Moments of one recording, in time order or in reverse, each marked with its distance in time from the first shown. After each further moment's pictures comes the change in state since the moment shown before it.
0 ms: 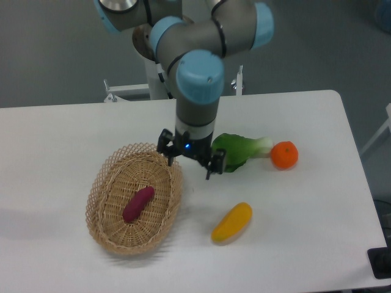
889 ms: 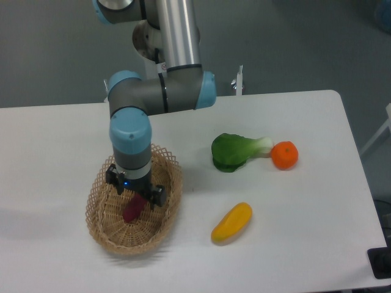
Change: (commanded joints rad) arm -0.177 -0.133 -0.104 0.255 0.017 -0.141
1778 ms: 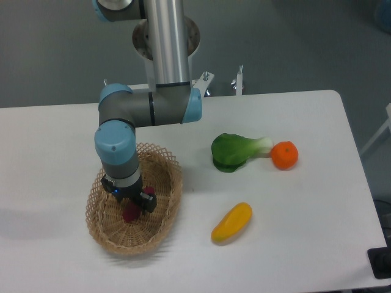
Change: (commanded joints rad) arm -0.028 -0.042 -0.002 0.084 0.072 0.006
